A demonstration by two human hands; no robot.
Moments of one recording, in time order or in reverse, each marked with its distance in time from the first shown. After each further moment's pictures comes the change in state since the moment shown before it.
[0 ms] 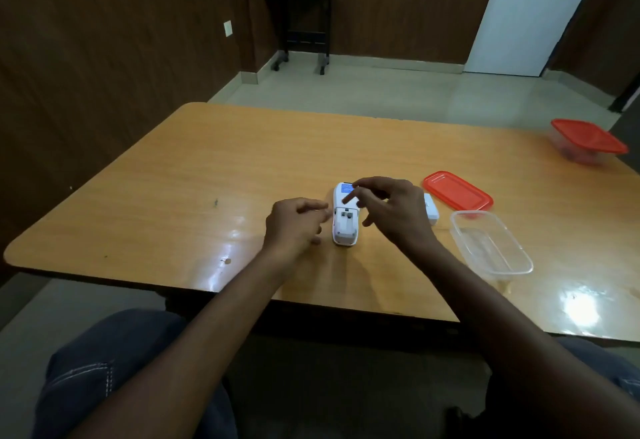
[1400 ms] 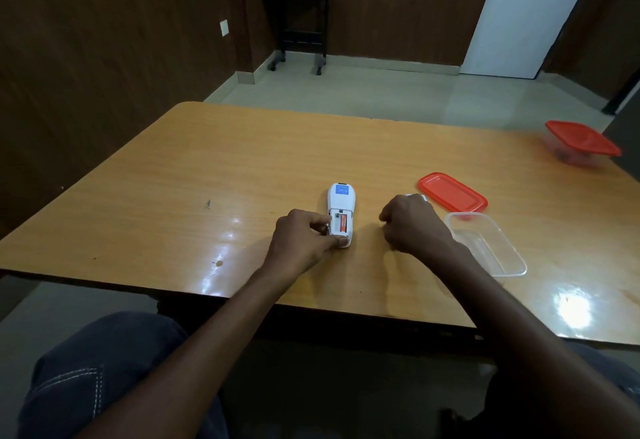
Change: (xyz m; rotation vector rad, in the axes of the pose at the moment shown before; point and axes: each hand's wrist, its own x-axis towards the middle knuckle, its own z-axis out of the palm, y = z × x) left_hand -0.003 -0.014 0.012 0.423 -0.089 0.204; right_hand 0.011 0.031 -0.024 -0.823 -0.318 0.079
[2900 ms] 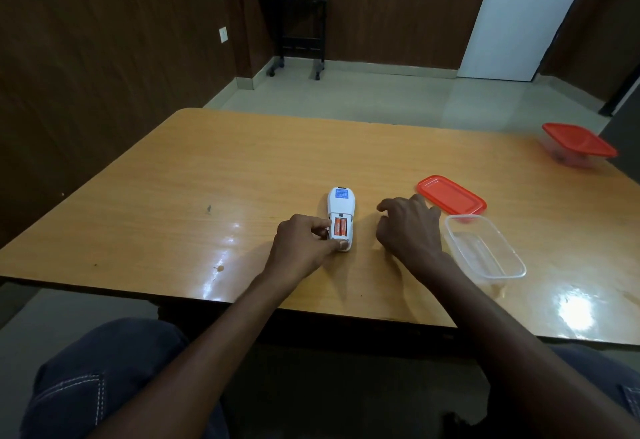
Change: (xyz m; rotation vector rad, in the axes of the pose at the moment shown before) left_hand -0.003 0.001 0.000 0.027 0.004 0.047; right_hand -0.001 -0.008 0.016 -0.078 0.180 0.077
